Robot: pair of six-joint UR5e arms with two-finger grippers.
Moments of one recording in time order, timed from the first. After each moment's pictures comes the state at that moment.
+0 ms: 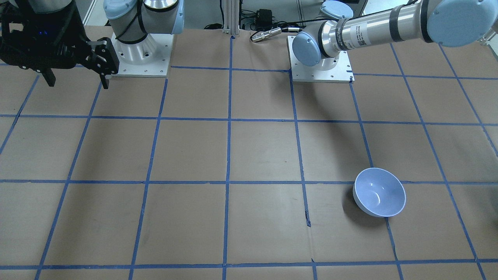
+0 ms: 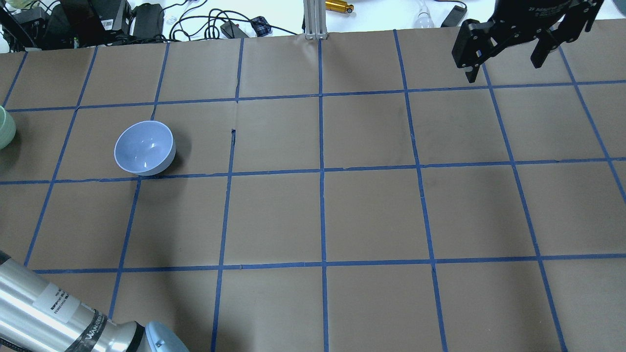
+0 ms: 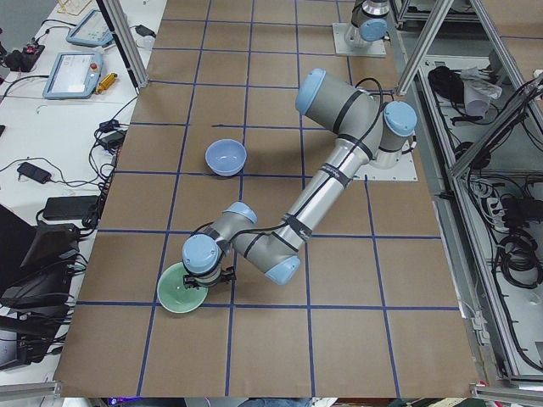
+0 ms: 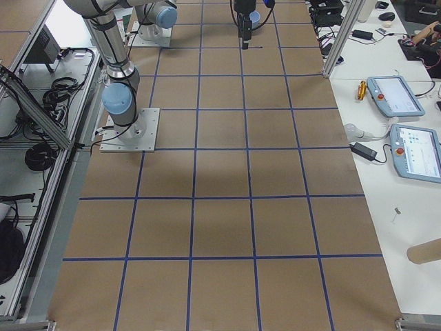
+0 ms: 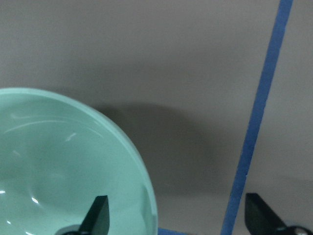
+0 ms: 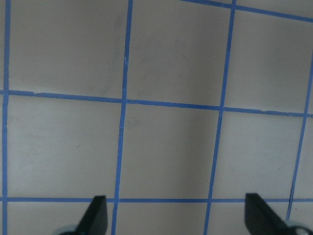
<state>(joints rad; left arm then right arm) -0.67 -2.43 -1.04 -1.21 1.52 2.25 1.59 -1.53 1.37 -1.45 -1.73 -0.09</state>
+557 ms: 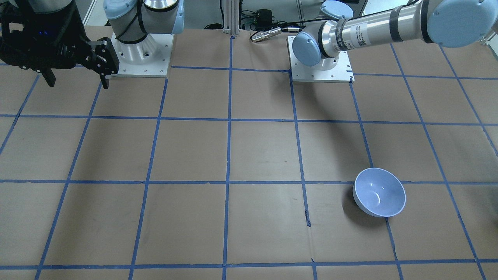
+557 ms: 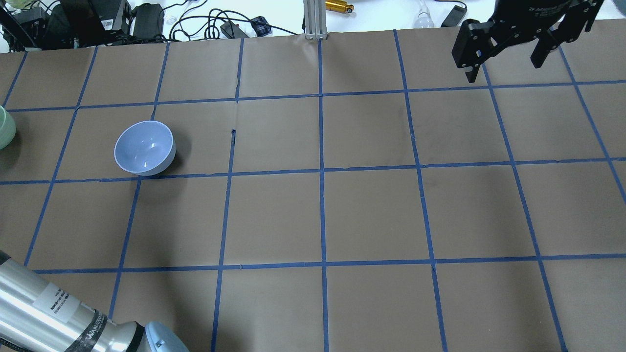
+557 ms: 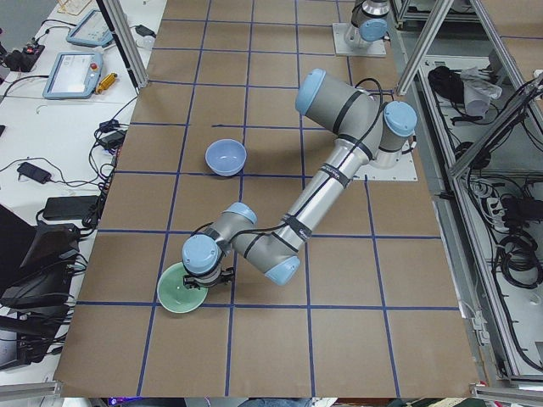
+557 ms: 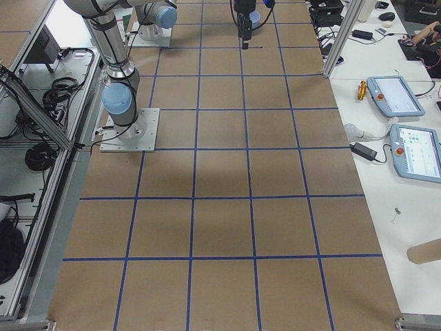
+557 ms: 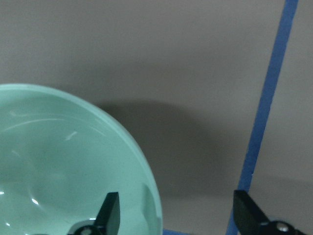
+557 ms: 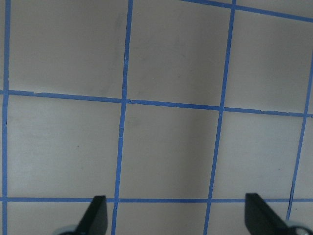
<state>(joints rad) -0.67 -2.43 -1.04 -1.20 1.52 2.26 1.59 -1.53 1.37 -1.45 -1.73 -0.09</state>
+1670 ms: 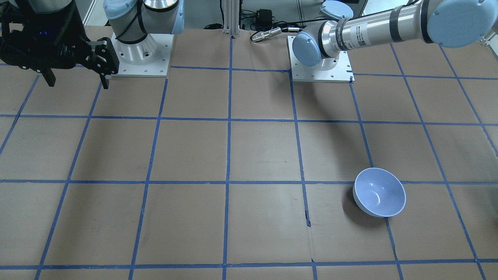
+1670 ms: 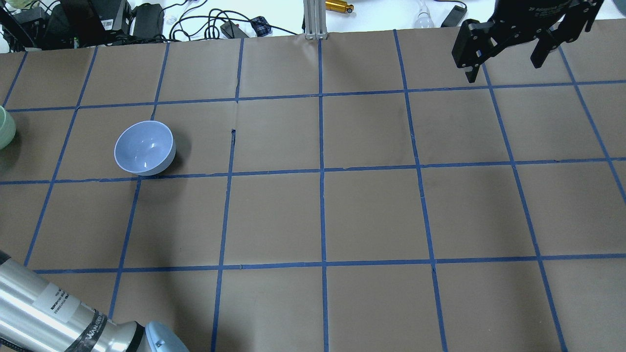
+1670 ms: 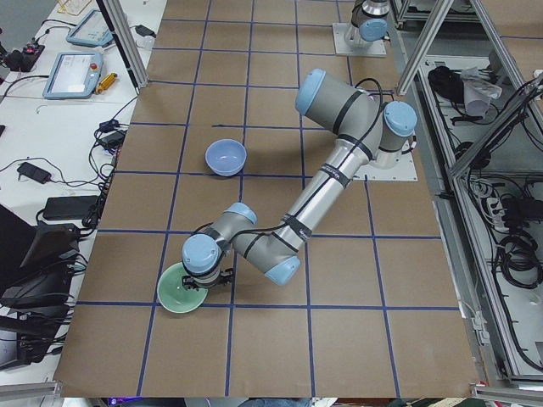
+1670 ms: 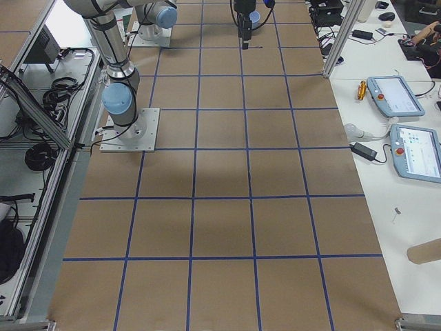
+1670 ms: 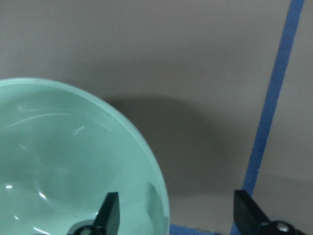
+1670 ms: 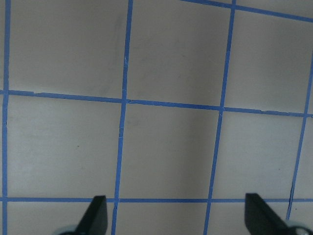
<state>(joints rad) -0.67 -2.43 -1.04 -1.18 1.52 2.26 1.59 -1.53 1.37 -1.45 -1.73 -0.09</state>
